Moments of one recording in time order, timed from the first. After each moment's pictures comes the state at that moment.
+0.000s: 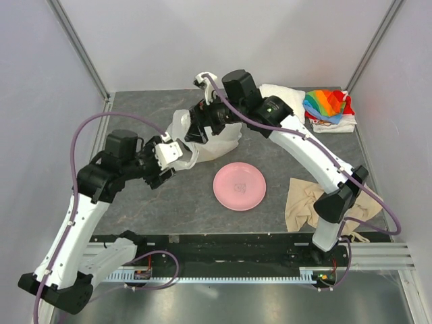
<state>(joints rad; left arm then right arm) -0.37 0.92 1.23 -1.00 0.36 0.71 0.75 1.80 2.05 -0.75 -0.45 0.14</state>
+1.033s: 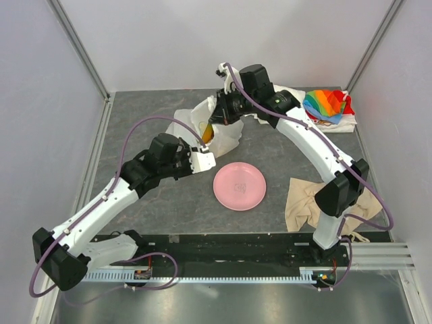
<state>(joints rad) -0.65 1.06 0.99 -0.58 0.17 0.80 0.60 1.83 1.98 -0.68 -0.47 0.22</state>
